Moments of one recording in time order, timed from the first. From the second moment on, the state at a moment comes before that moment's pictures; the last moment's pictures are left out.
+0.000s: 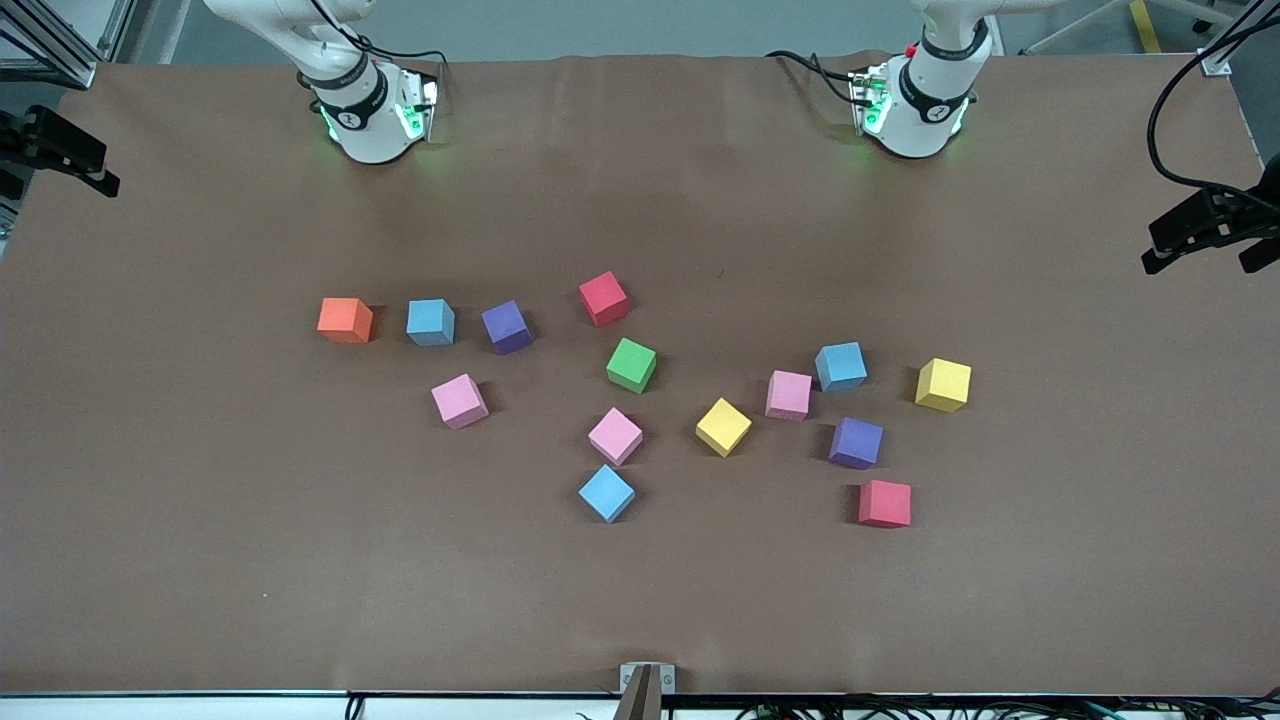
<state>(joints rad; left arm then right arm) 0.05 0.02 -0.05 -1.48 0.00 1.55 0.01 0.00 -0.10 -0.05 -1.50 -0.01 1.35 -0.07</state>
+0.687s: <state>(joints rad) 0.06 0.03 -0.05 -1.49 0.00 1.54 0.00 0.00 -0.10 -0.05 -1.50 -0.01 1.35 -0.07</state>
